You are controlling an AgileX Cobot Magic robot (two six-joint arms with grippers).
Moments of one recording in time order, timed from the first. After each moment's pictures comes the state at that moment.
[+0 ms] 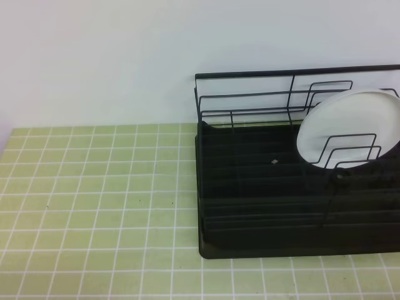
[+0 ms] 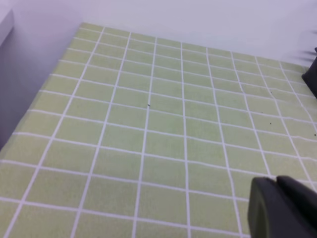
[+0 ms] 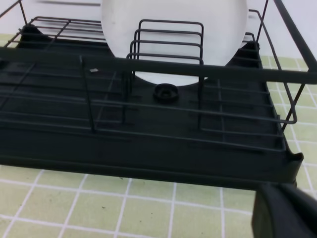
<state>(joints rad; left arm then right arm) -0.07 -0.03 0.04 0.00 0.33 -0.29 0.01 -0.03 0.03 0.23 0.32 -0.28</state>
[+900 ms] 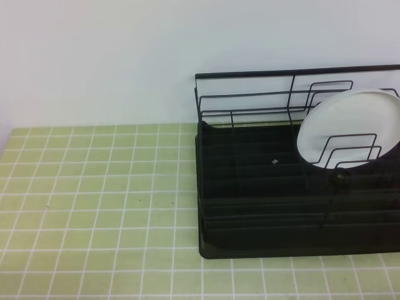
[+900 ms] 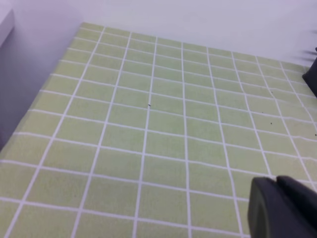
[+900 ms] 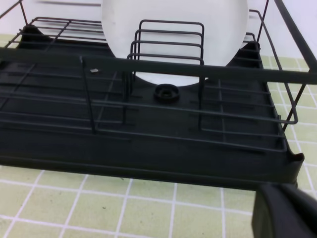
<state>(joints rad) -0.07 -0.03 0.04 0.01 0.33 -0.29 0.01 -0.01 0.03 0.22 0.32 -0.28</state>
